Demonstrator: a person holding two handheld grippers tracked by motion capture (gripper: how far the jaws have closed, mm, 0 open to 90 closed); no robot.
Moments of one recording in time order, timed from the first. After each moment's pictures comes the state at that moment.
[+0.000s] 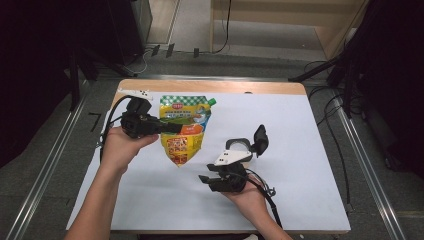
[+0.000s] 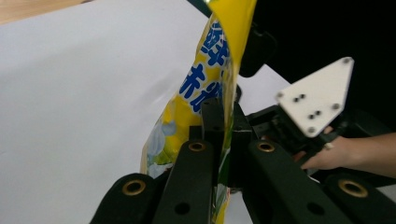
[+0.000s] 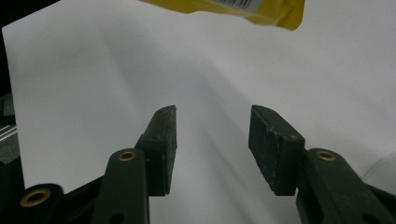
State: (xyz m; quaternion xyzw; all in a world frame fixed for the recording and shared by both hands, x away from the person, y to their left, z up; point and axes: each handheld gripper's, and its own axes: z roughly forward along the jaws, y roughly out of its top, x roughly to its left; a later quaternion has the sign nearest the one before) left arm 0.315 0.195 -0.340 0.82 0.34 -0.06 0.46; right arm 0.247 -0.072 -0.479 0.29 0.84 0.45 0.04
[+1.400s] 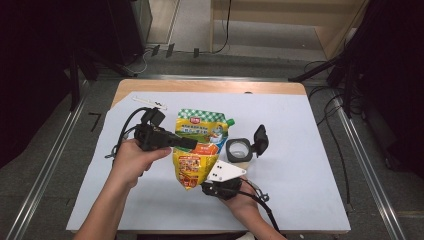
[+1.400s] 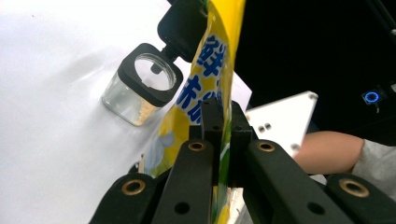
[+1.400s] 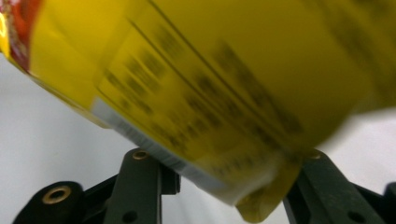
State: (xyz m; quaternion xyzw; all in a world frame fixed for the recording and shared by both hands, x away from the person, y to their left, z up) left arm 0.296 0.164 -0.349 0.79 0.35 -0.17 0.46; right arm 0.227 -0.056 -0.488 0.19 0.82 0.51 0.15
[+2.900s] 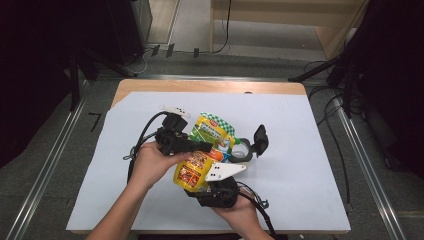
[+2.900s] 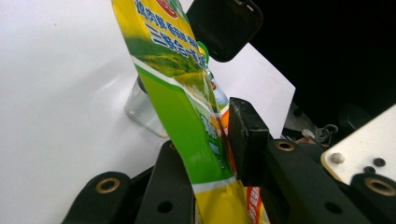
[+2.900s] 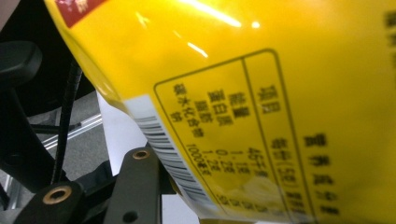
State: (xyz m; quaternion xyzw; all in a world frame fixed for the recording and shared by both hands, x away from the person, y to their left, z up) left arm 0.297 0.122 -0.368 0.83 0.36 -0.10 0.43; right arm 0.208 -0.051 -0.464 0.24 0.83 0.51 0.00
